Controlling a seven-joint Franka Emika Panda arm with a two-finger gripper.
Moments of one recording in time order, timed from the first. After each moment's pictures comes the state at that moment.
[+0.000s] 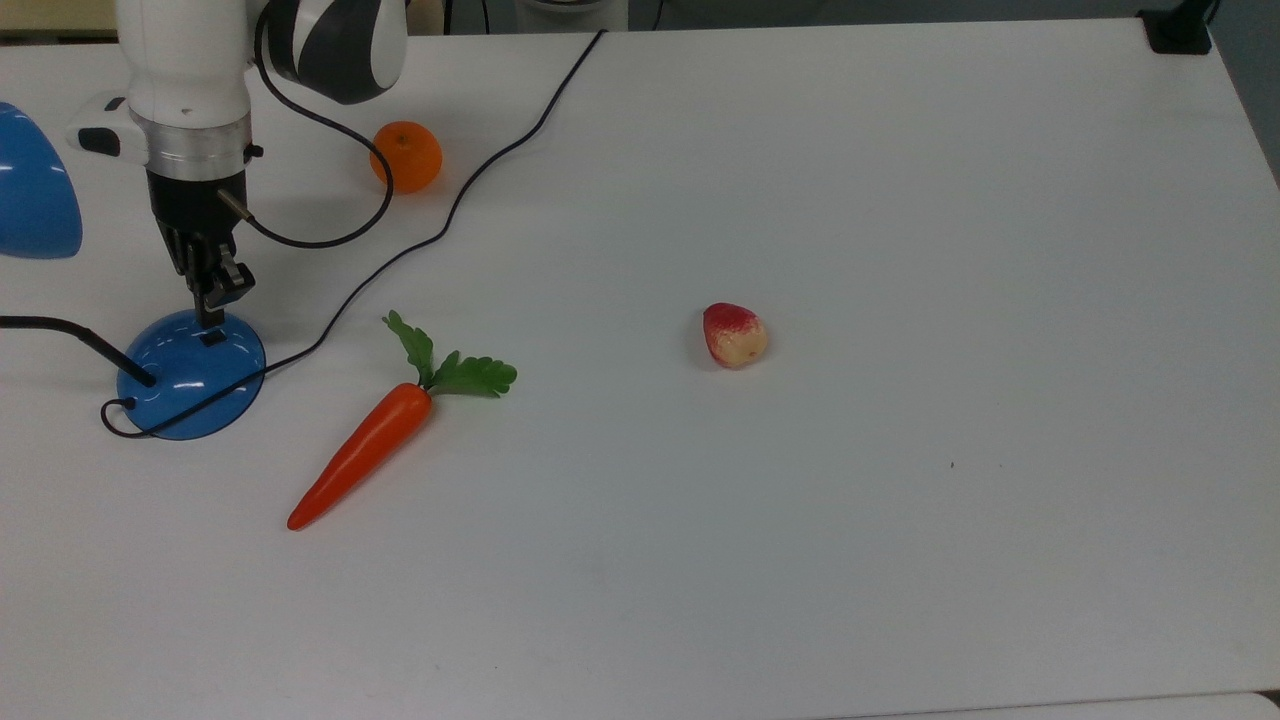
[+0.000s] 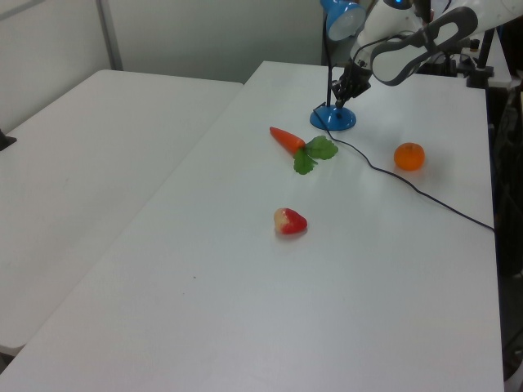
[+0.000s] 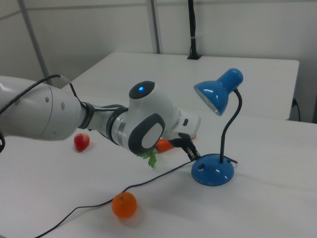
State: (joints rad) arm -0.32 0.41 -0.02 -1.85 -0.11 2.73 0.50
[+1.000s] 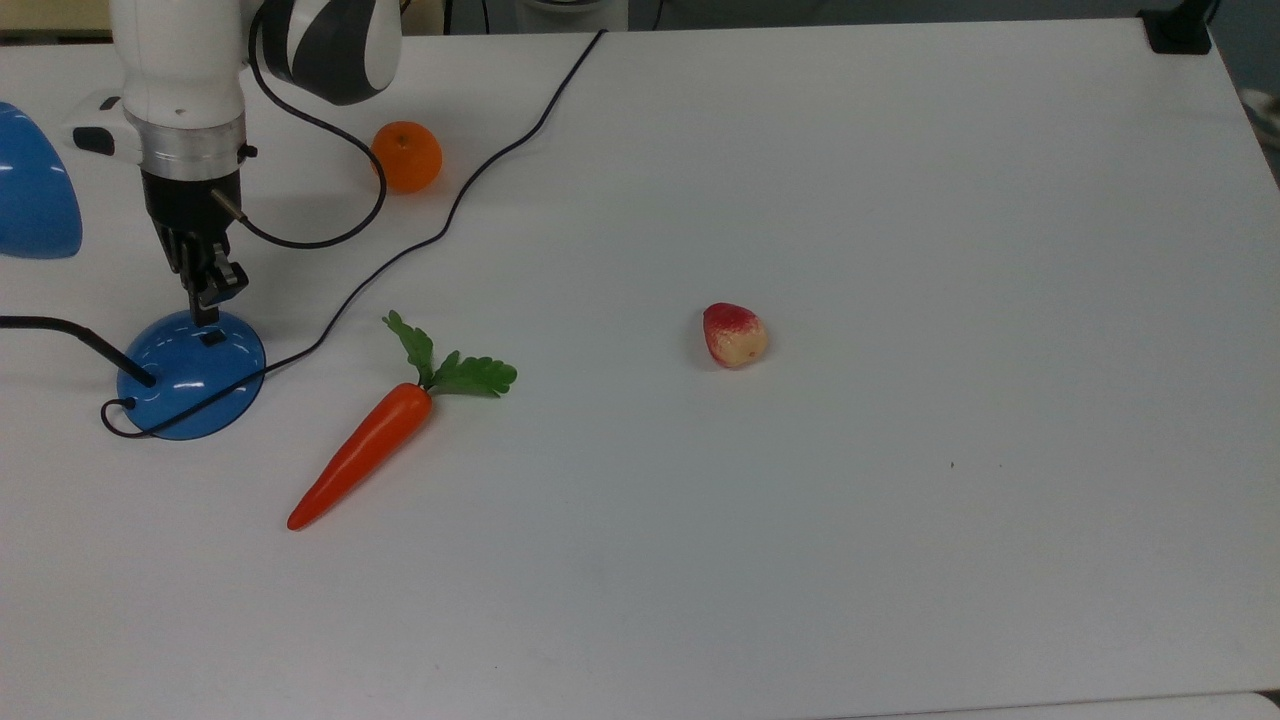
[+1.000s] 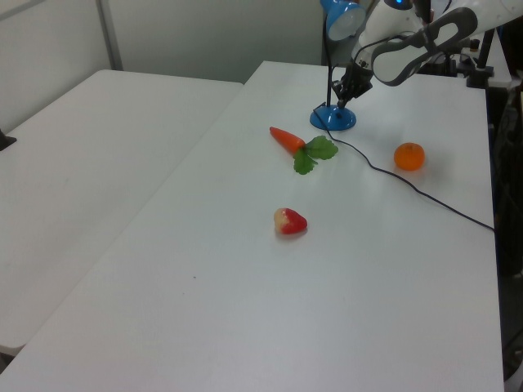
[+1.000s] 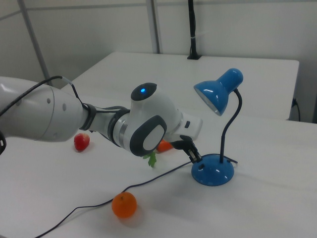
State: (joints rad) arm -0.32 0.41 -0.03 -1.85 -0.11 2.73 0.50
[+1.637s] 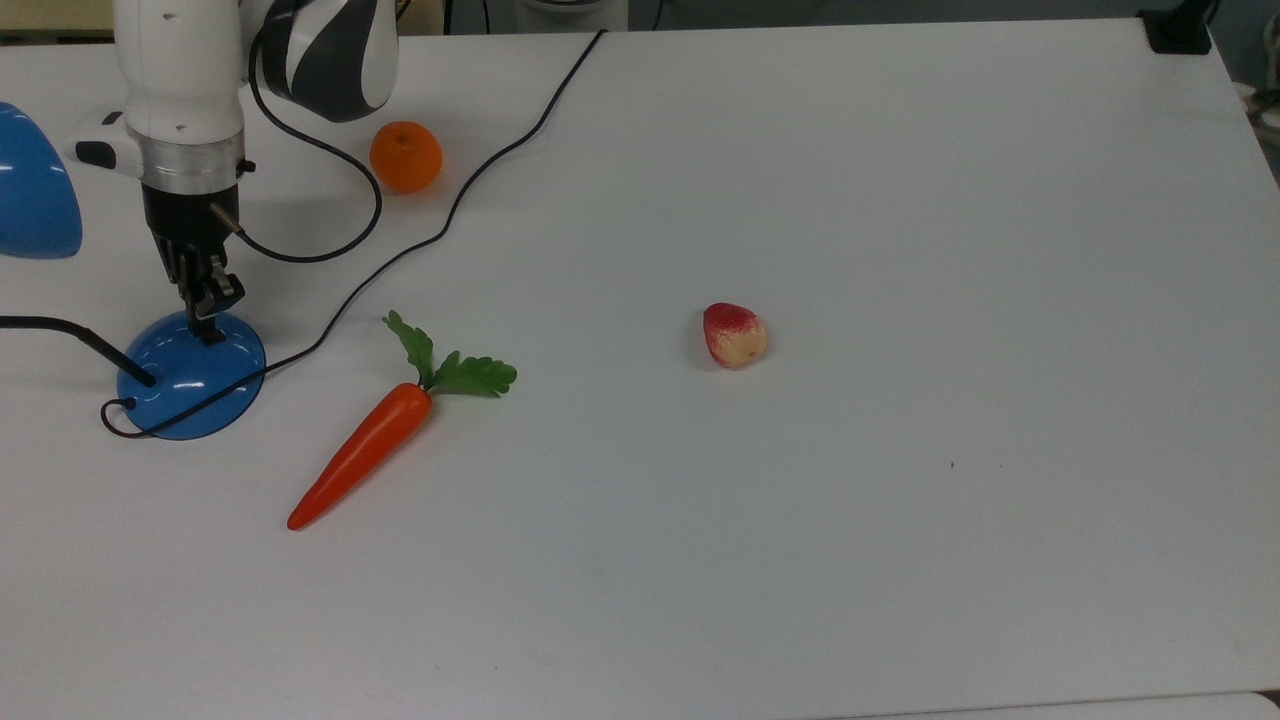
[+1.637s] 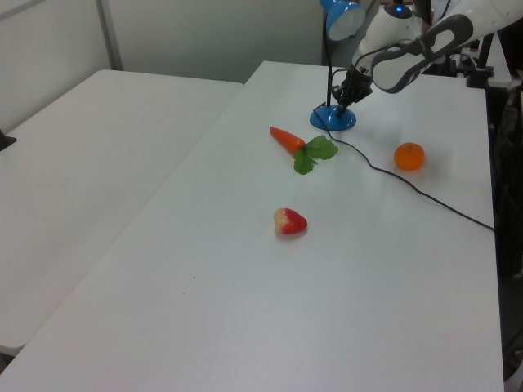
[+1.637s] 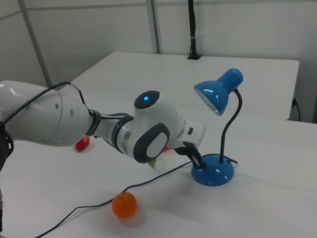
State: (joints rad) arm -0.32 0.45 -0.04 -1.85 -0.11 2.78 0.50
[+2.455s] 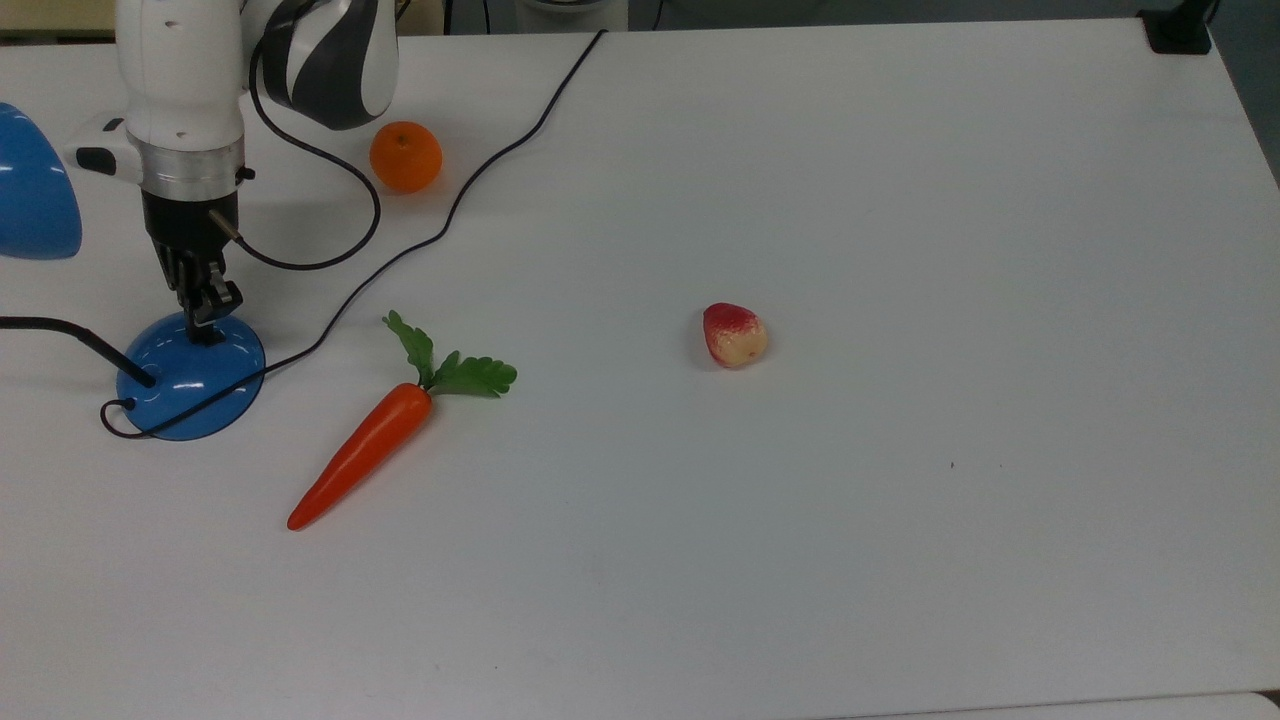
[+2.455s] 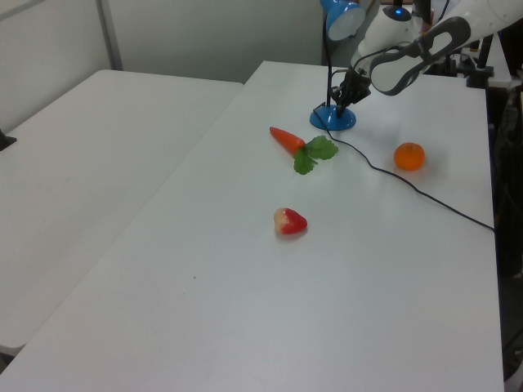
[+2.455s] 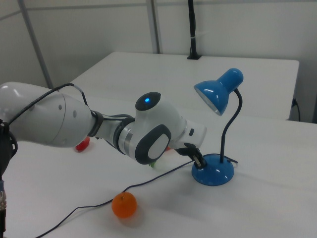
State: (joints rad) arm -0.32 0.47 -0.04 -1.83 -0.10 2.80 0.51
